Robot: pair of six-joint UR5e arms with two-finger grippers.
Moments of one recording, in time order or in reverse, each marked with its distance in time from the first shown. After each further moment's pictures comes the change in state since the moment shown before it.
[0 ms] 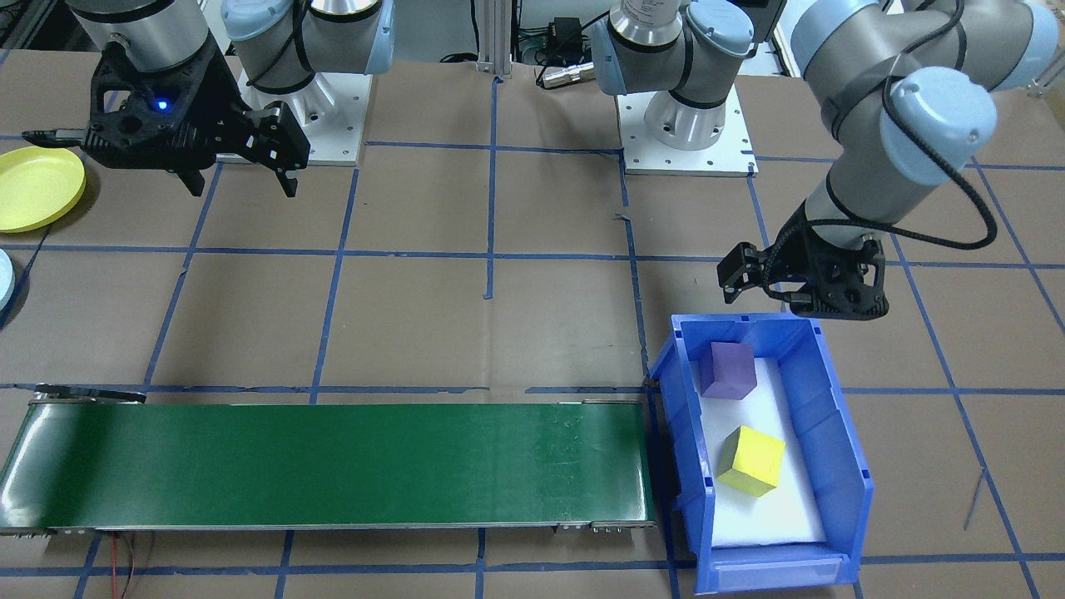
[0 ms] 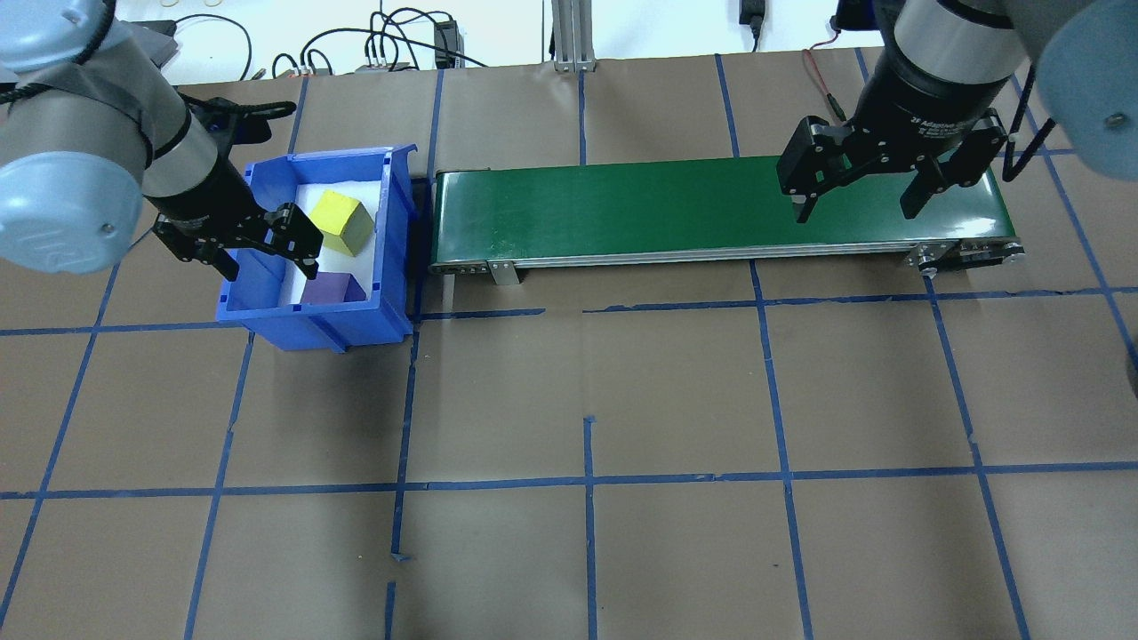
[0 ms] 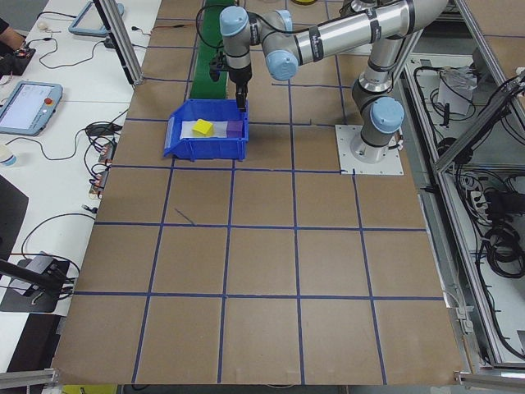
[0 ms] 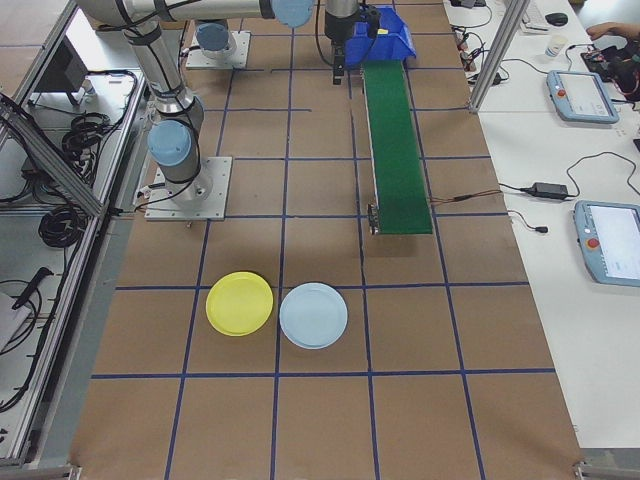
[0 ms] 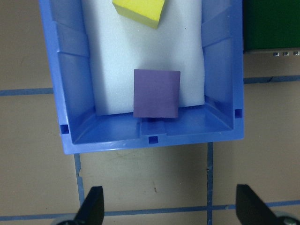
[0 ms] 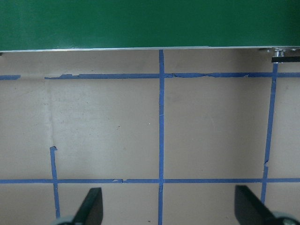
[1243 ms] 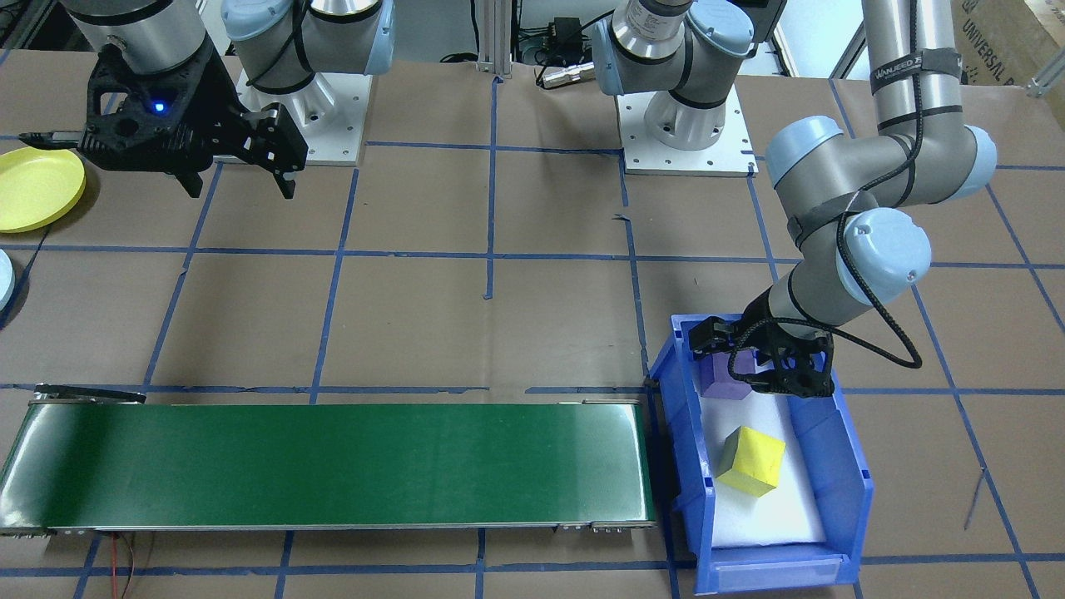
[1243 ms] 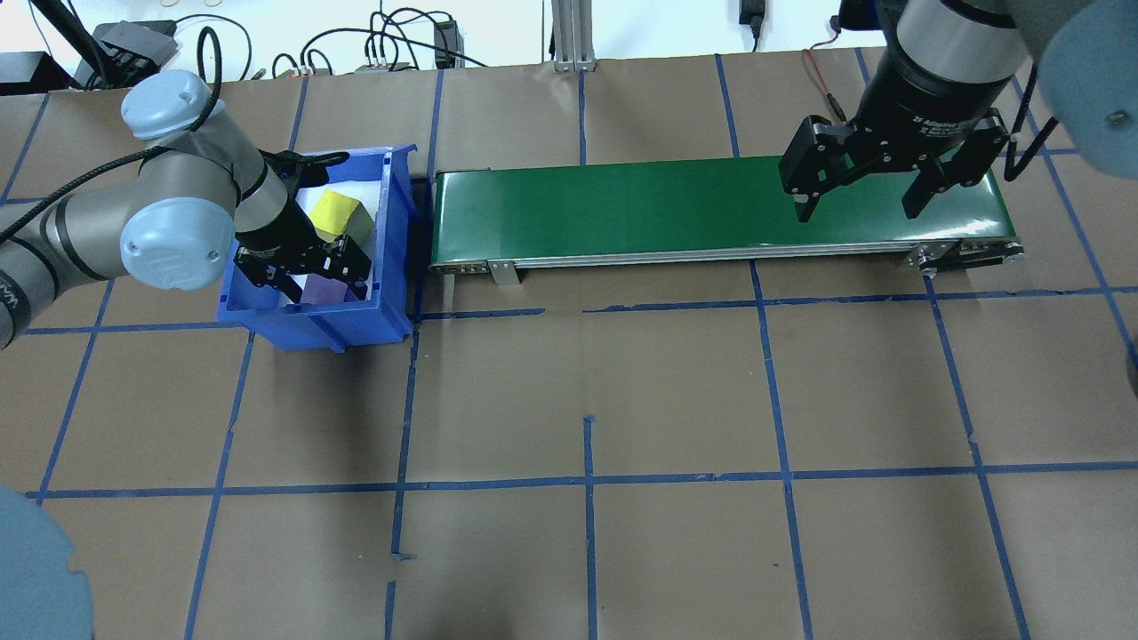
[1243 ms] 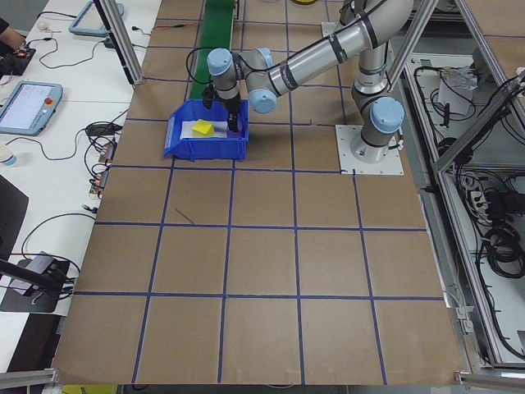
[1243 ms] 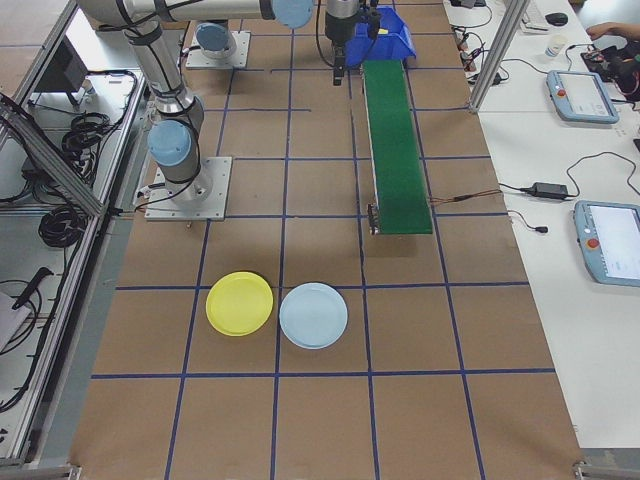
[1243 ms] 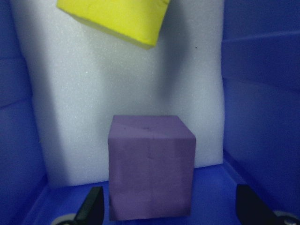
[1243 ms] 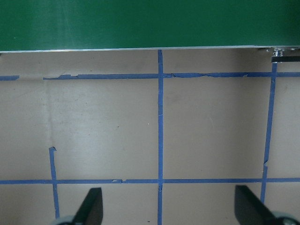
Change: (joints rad) left arm 0.000 -0.203 -0.035 0.166 -0.048 0.010; right arm -0.005 0.001 0.000 0.000 0.000 -0.001
